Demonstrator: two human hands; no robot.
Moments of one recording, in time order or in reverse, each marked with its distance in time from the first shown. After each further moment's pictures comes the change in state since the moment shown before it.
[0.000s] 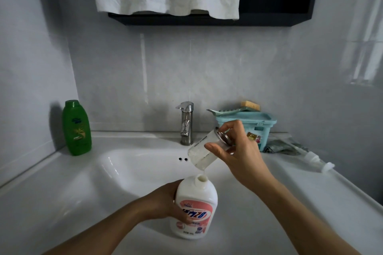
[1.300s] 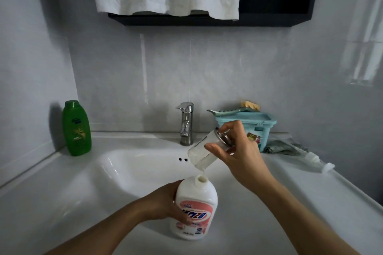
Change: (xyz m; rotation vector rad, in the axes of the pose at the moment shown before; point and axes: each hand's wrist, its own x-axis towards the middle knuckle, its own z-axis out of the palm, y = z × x) left_hand 0.000 0.000 0.000 0.001 0.005 0.017; right_hand -0.001 -0.001 -0.001 -0.003 -0.014 0.028
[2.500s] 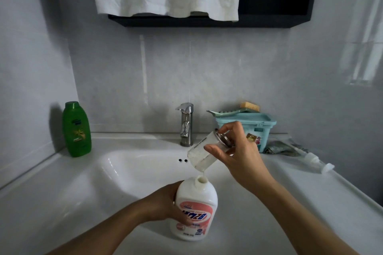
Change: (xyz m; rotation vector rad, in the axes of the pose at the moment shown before) left_hand -0.001 0.000 0.000 -0.004 -0.003 -0.009; right_hand 0.000 -0.003 0.000 -0.008 -0.012 0.006
